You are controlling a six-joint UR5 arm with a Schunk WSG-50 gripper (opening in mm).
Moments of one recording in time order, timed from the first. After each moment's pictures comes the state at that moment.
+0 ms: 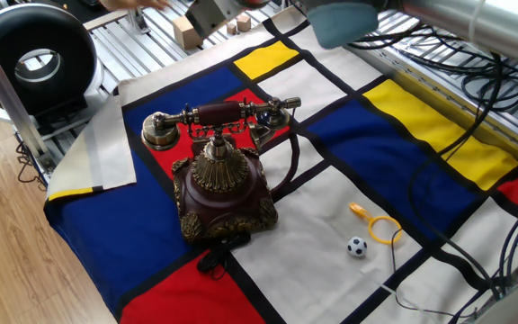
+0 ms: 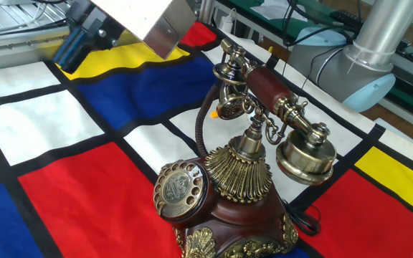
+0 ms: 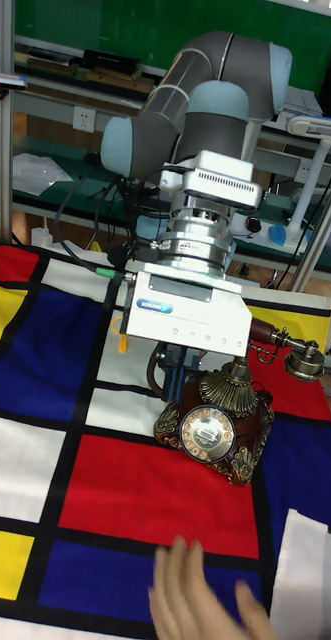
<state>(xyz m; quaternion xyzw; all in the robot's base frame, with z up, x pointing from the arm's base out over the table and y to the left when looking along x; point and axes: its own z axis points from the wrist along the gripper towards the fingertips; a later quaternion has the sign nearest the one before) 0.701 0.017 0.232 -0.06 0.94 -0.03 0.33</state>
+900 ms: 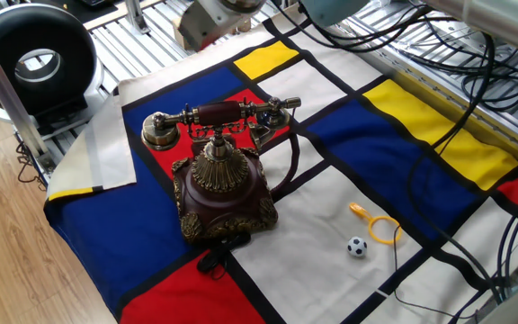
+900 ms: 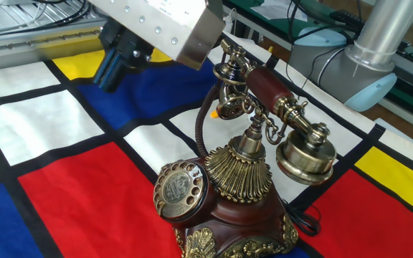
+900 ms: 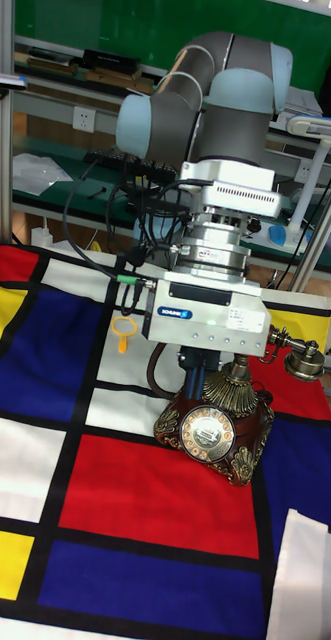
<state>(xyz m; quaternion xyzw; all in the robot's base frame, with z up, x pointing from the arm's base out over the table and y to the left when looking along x) 0.680 0.047 0.223 -0.04 0.96 0.00 0.27</state>
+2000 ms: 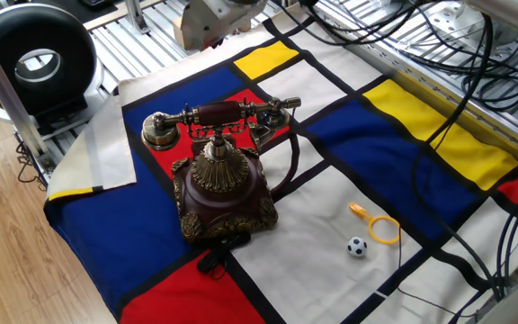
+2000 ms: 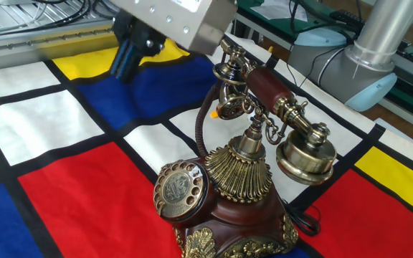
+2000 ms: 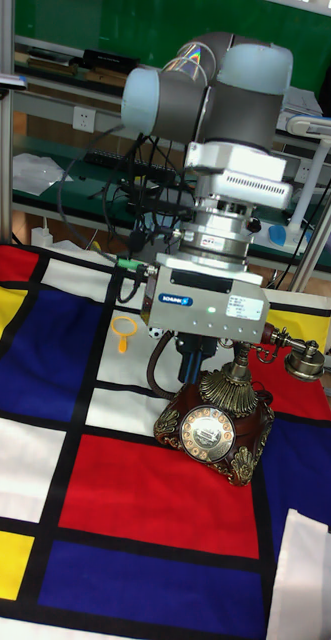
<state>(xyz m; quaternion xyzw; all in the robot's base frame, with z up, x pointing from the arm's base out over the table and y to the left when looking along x) 0.660 0.034 0.232 -0.08 0.97 -0.03 0.22</state>
